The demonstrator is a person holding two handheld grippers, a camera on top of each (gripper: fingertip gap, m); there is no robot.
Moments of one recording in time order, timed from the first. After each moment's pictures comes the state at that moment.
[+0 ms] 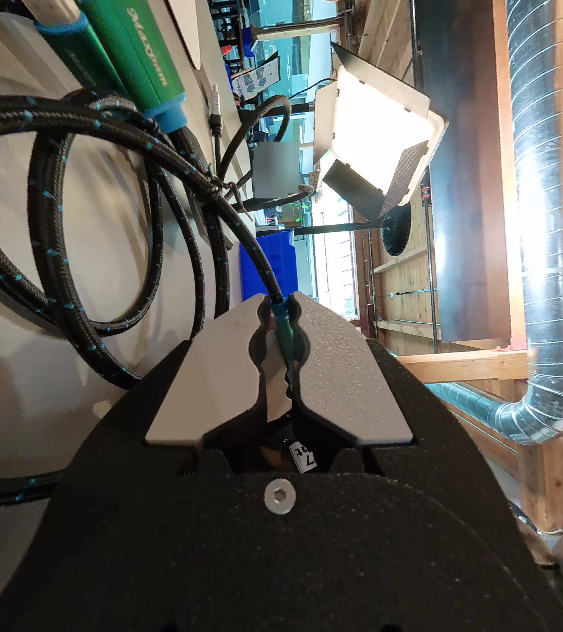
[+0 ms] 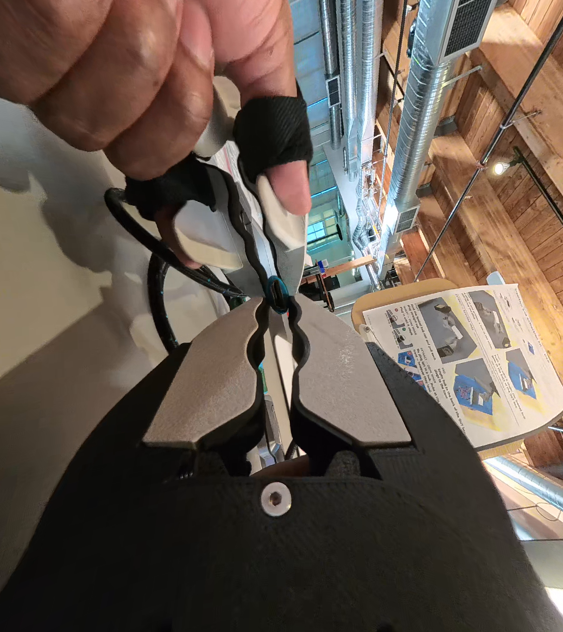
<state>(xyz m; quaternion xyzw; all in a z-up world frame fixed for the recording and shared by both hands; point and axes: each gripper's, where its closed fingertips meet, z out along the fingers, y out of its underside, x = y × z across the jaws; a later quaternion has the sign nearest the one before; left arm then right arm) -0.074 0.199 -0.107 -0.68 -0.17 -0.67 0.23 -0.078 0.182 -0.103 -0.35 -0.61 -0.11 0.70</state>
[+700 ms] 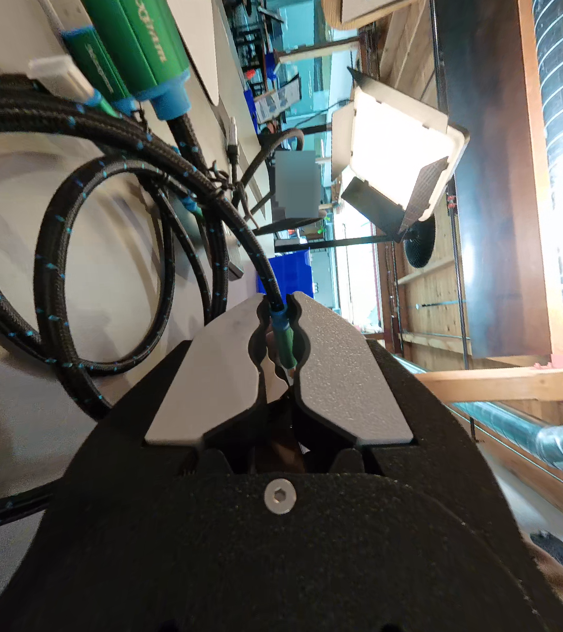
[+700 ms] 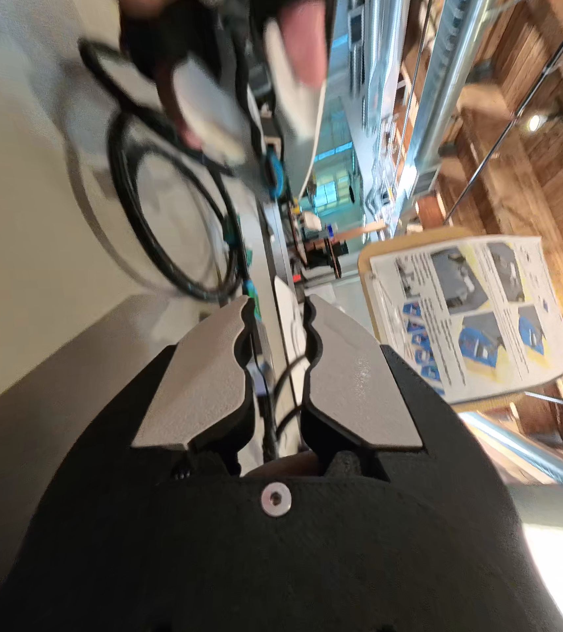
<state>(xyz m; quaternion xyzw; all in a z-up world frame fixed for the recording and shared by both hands) -0.075 0.219 -0.107 -0.70 -0.18 -0.64 0.26 -0.031 0.216 -0.118 -0.39 -0.62 -0.15 0.66</state>
